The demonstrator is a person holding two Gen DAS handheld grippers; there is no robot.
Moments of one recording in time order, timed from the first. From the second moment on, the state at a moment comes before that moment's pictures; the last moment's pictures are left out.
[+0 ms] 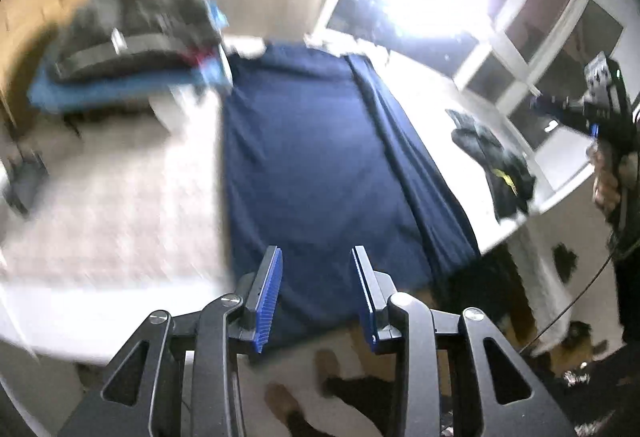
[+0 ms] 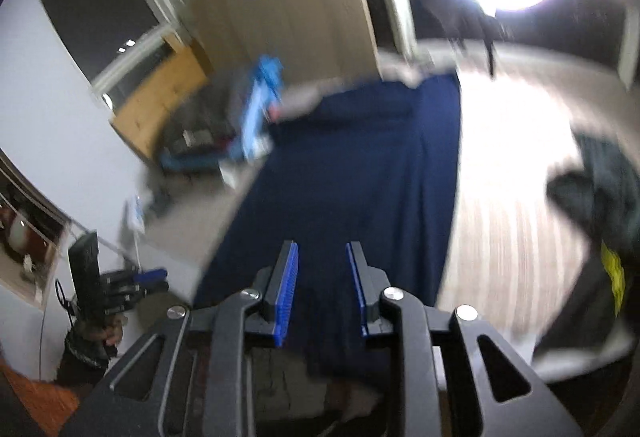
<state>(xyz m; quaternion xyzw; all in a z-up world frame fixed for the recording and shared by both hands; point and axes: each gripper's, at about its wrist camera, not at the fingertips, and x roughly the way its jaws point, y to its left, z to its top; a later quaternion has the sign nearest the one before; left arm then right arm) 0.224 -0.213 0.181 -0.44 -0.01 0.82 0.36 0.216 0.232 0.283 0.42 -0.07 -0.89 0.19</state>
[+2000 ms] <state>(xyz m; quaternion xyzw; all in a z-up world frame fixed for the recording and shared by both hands) -0.189 0.086 0.096 -0.46 0.27 0.80 0.27 -0.276 0.197 0.092 0.44 0.20 -0.86 0.18</state>
